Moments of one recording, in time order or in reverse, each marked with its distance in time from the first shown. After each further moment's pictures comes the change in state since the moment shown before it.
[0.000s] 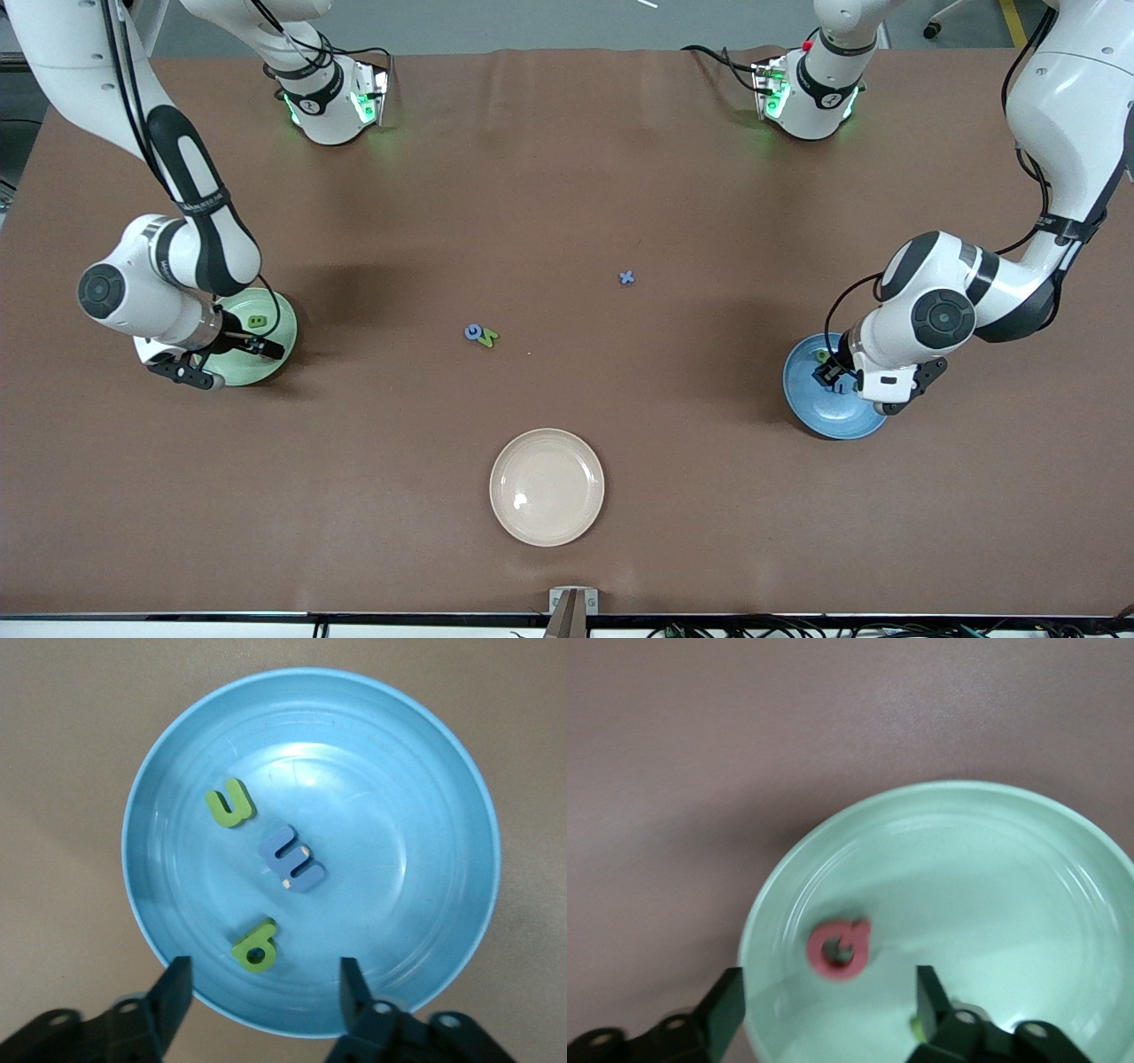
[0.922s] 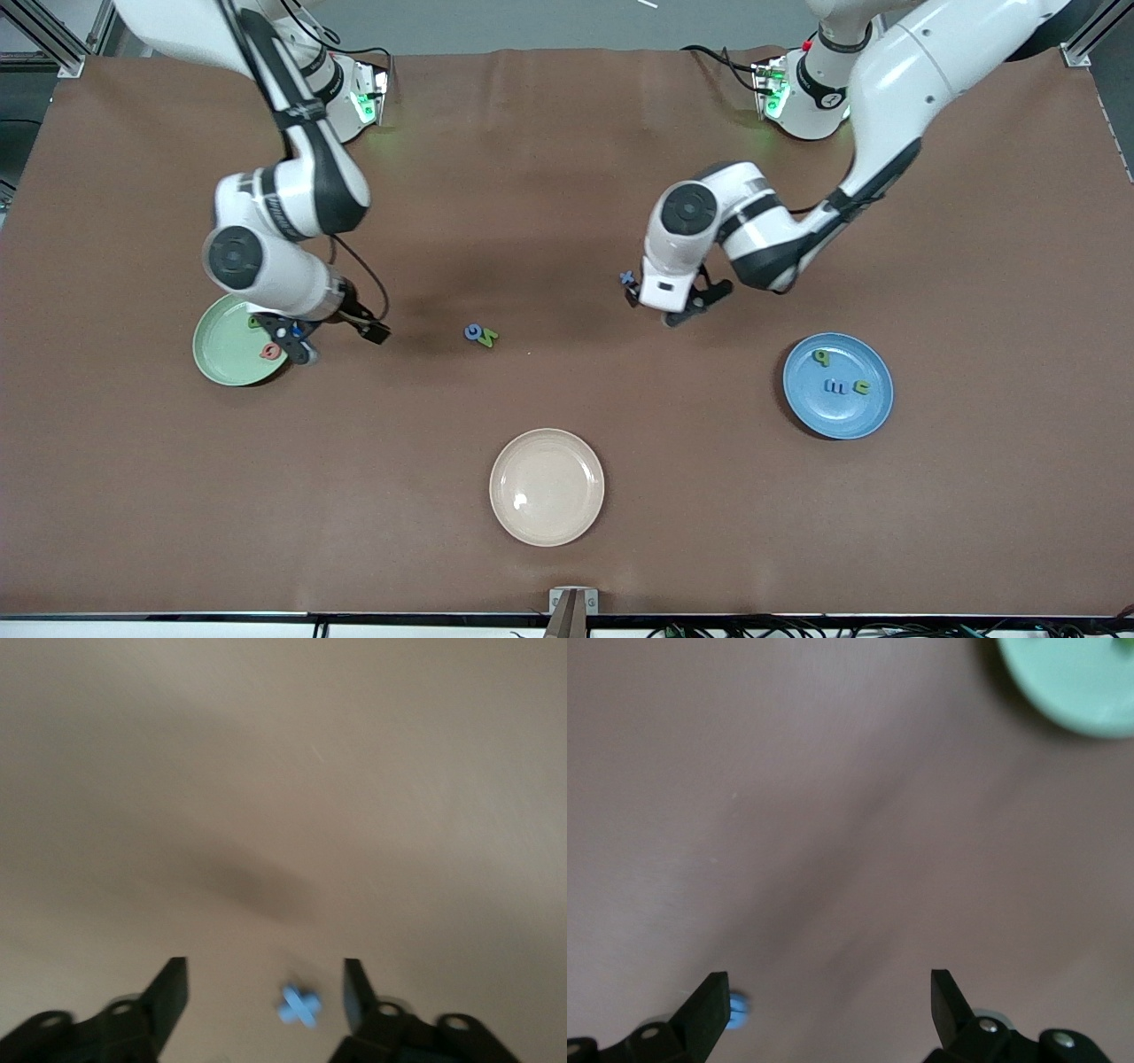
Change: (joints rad) left arm -0.454 0.027 -0.116 -0.090 0.000 0.104 -0.383; right arm 0.431 -0.054 0.025 0.141 0.002 -0.226 1.082
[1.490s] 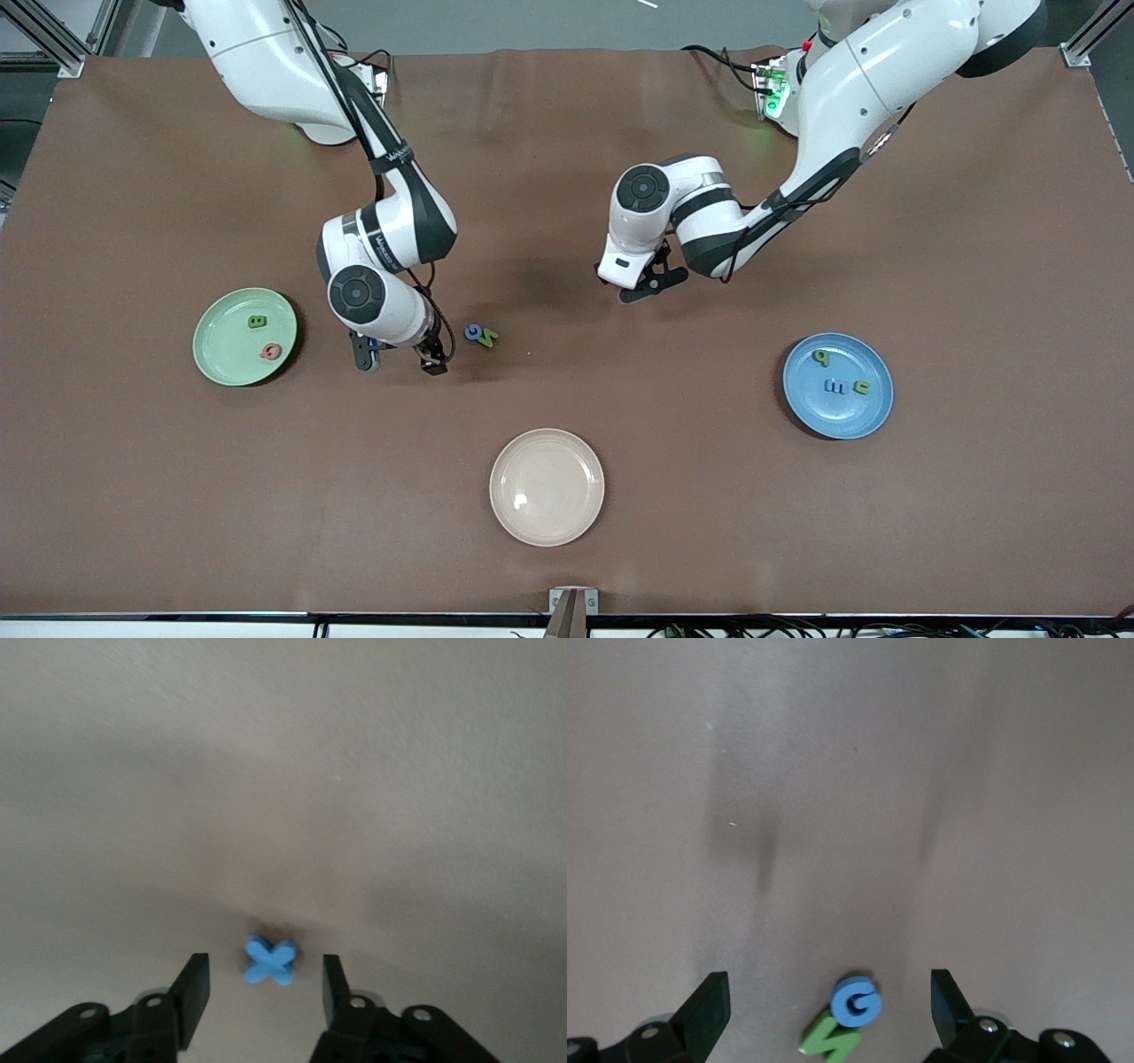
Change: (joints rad) left arm -0.138 0.049 0.093 -0.028 0.073 0.100 0.001; right arm 0.110 0.219 0.000 0.171 0.043 0.061 0.603
